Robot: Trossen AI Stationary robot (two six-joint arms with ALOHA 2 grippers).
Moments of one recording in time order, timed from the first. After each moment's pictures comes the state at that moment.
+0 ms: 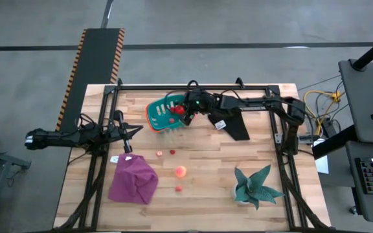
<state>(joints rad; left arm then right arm) -0.02 0.14 0.01 0.20 -0.30 0.35 -0.27 1.88 1.37 -0.10 0.18 0.08</state>
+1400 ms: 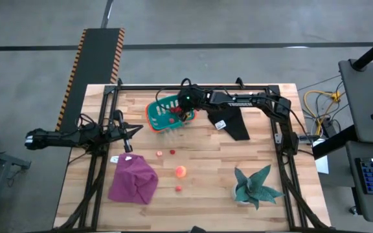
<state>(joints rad) -0.02 0.14 0.01 0.20 -0.32 0.35 -0.32 2.05 1.55 -0.23 0.18 0.05</state>
